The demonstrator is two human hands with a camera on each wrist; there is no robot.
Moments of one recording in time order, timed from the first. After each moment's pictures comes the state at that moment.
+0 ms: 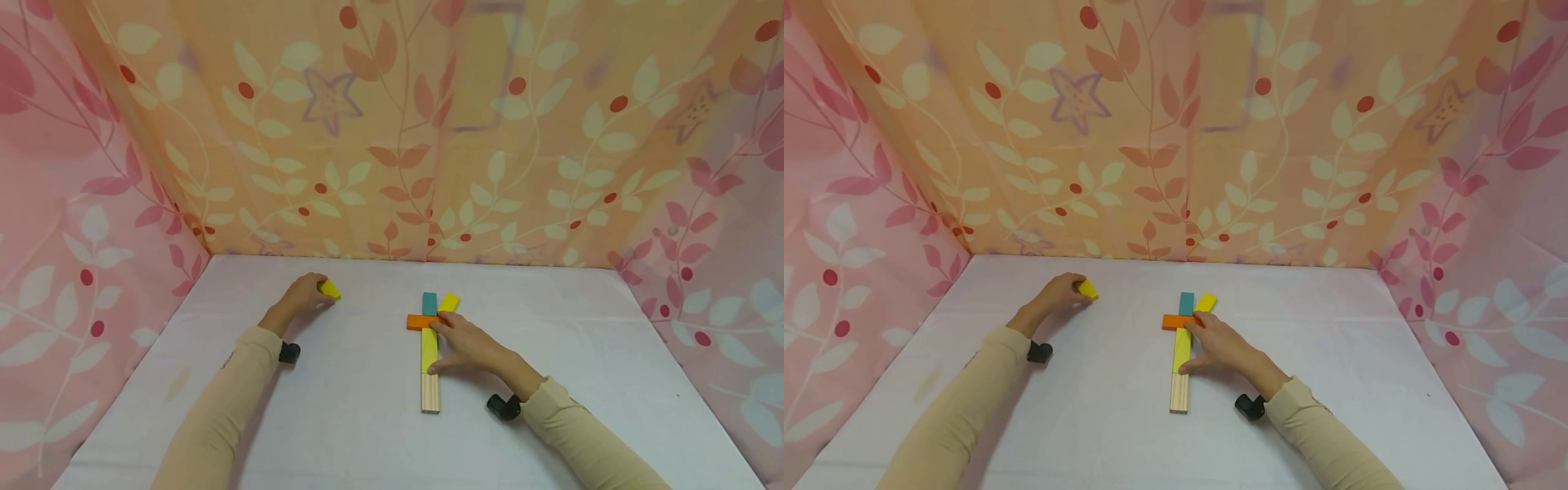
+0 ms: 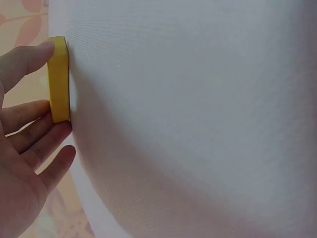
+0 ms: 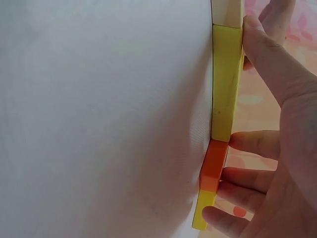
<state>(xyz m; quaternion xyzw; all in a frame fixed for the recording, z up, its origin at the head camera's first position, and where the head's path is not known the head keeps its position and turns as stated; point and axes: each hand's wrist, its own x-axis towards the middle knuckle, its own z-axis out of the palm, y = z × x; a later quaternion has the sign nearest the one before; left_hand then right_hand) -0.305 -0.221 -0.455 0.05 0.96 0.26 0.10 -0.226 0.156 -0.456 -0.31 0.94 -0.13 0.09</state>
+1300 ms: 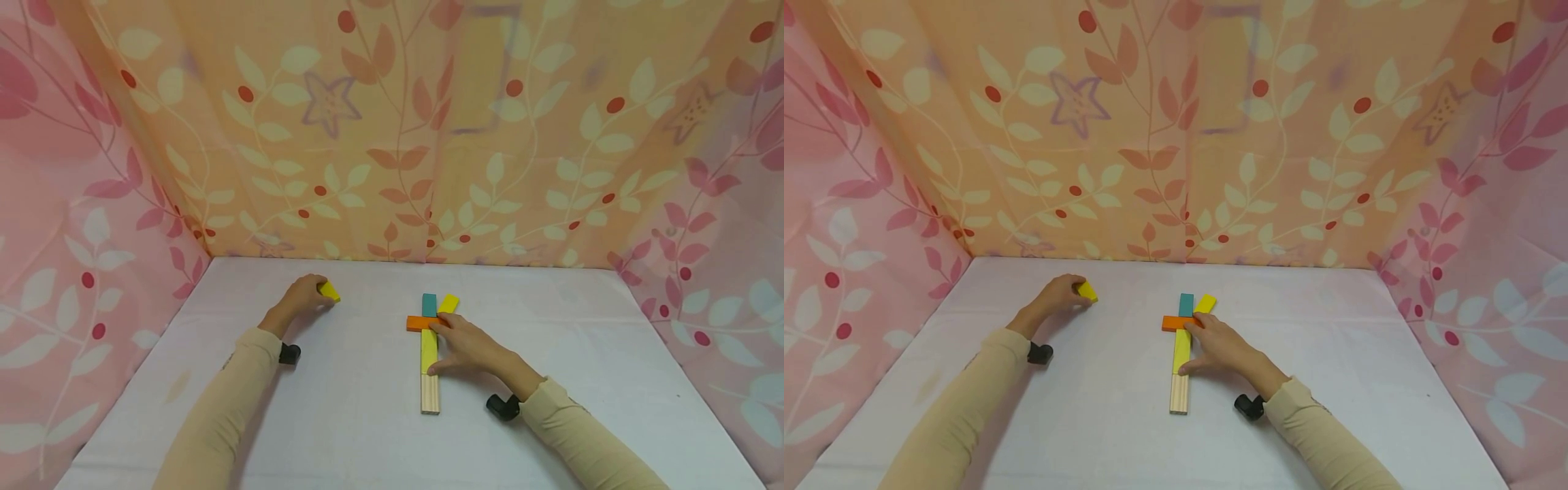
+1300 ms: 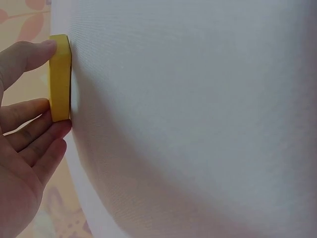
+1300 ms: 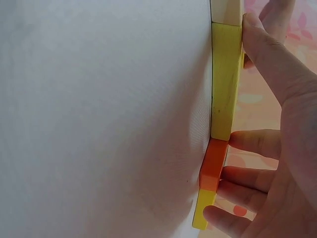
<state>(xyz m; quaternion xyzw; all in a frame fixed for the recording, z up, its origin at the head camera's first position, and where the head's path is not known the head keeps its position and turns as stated) -0.304 -0.220 -0.451 0.04 0.96 0.27 0.10 -0.224 0.157 -0.452 -0.31 0.94 -0.14 0.09</state>
